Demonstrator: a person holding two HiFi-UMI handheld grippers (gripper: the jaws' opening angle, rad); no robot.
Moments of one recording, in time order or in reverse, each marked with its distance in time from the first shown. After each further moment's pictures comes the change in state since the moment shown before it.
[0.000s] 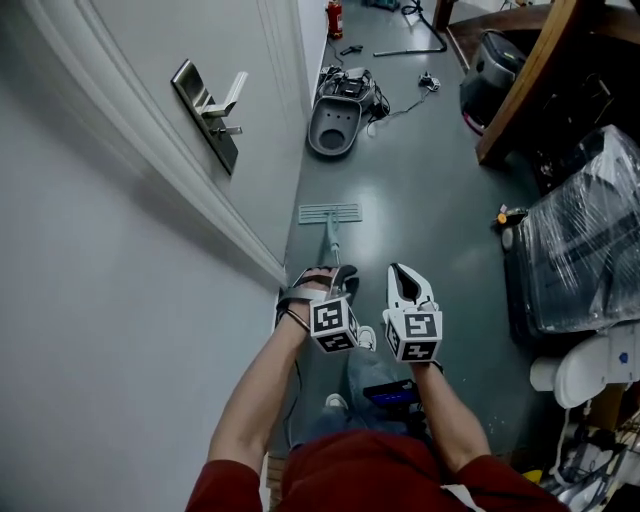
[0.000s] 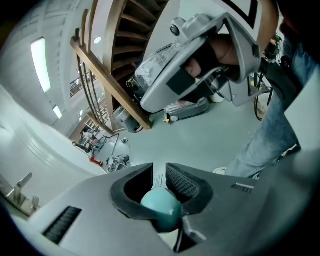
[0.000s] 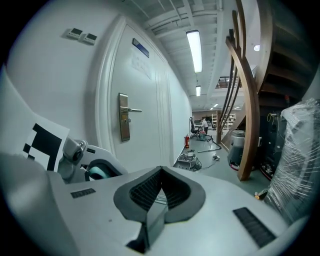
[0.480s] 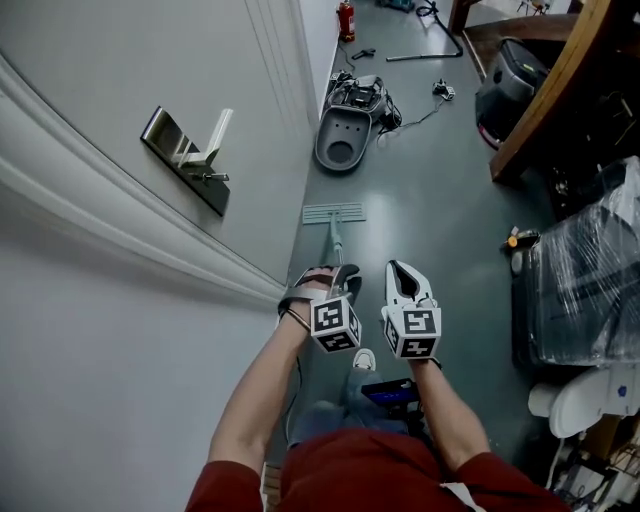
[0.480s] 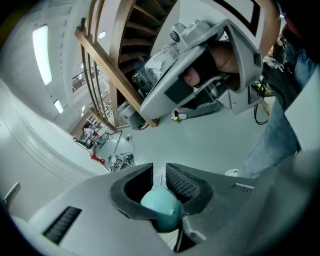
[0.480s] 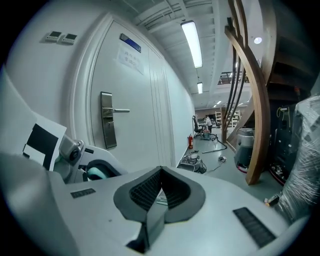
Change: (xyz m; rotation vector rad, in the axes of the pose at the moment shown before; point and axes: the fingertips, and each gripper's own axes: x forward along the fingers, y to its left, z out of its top) left arm 0.084 0.130 0.020 -0.030 0.032 0.002; right arm 0.130 -0.075 0.064 0.027 -0.004 0.058
